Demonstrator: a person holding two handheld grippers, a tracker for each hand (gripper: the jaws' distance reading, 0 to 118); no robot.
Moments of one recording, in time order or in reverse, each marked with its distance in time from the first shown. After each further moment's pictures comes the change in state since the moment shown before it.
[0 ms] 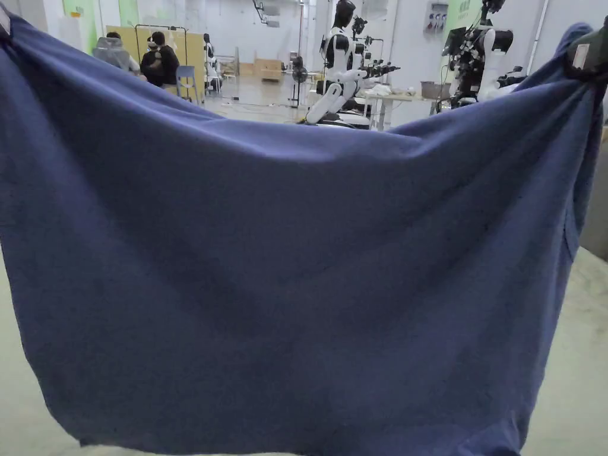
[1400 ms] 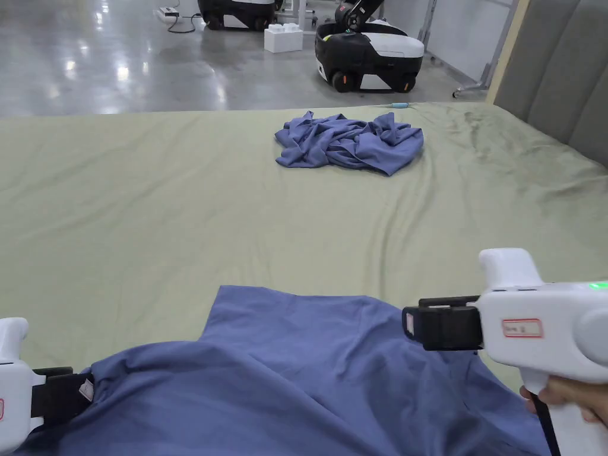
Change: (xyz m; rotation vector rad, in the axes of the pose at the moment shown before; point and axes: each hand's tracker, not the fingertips) left arm 0.051 -0.399 -0.085 -0.825 -0.313 0.039; right arm 0.045 -0.372 -0.075 -0.768 0.016 -0.127
